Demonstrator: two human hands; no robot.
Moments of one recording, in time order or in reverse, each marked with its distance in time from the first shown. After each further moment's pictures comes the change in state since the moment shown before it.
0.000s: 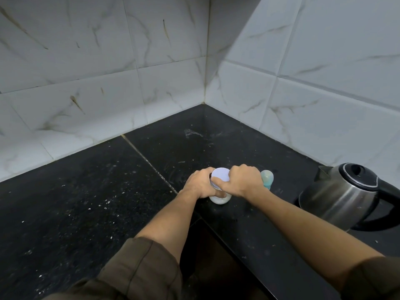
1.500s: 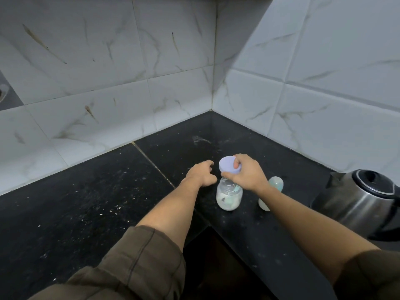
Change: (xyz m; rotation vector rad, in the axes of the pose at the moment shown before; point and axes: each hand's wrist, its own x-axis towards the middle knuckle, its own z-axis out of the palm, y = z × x) left_hand 0.024 0.007 -0.050 0.115 -0.035 -0.136; right_hand 0.030 0.011 0.001 0.740 0.129 -0.049
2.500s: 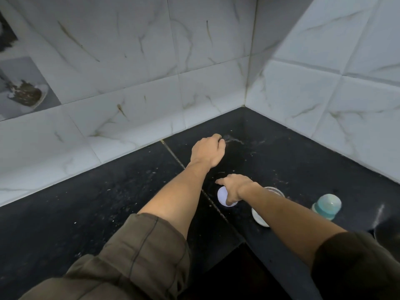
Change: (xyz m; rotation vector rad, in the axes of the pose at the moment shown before) left_hand 0.040 -0.042 -0.088 0.157 0.470 0.086; right_hand 0.079 -0.064 0.118 -0.722 -0.738 -0.228
